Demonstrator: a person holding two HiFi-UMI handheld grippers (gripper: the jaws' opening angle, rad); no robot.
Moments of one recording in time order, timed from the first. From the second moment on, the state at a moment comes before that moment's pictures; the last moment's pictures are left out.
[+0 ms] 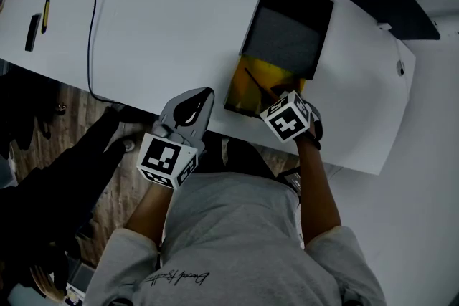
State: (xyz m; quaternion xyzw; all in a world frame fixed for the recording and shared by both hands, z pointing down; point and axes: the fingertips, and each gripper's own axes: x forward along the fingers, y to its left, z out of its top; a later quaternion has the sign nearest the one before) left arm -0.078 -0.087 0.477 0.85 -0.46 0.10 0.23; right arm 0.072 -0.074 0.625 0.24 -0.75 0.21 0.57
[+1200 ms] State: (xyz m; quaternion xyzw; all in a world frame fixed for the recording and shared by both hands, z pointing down) left arm -0.049 -0.072 0.410 0.87 -0.44 0.09 0.19; right arm 0.084 -0.067 0.481 0.36 -0.84 0.19 0.36
